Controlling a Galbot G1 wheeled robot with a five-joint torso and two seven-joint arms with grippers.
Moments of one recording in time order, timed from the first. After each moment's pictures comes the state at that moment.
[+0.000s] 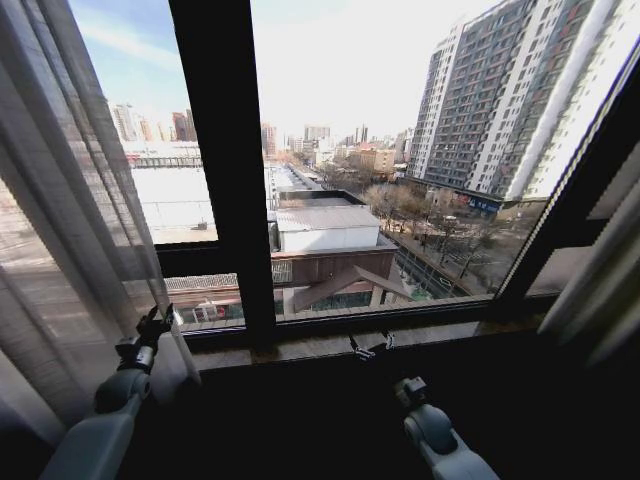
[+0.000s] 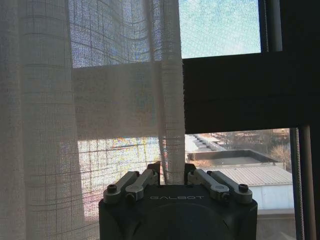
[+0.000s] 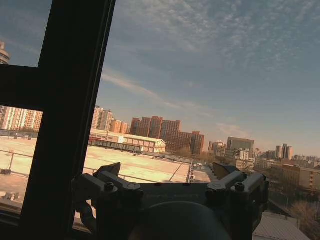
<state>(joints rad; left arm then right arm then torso) 1.03 -1.00 -0.64 -1.44 -0.48 -0.06 -0.02 -1.20 1.14 0.31 1.64 0.26 0.34 -0.08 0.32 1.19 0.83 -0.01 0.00</state>
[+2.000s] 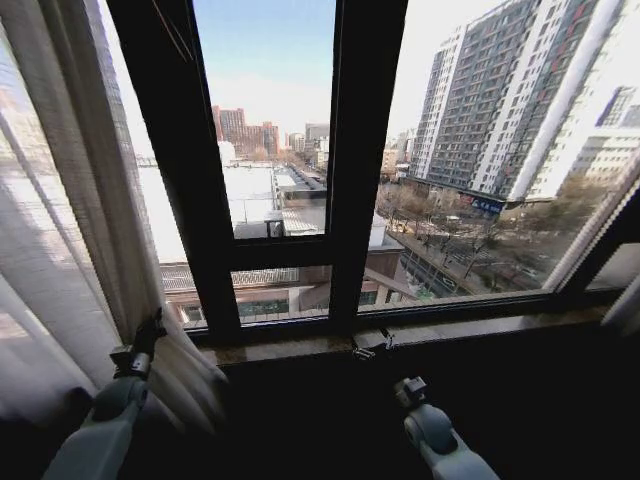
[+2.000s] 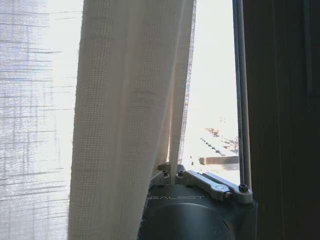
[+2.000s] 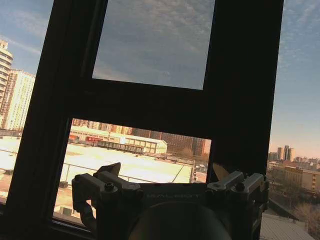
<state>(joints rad) 1.06 -1.01 -0.66 -1.42 -0.48 -0.11 -0.02 -1.20 1.14 0.31 1.64 0.26 0.34 -0.08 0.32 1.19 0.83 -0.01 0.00</state>
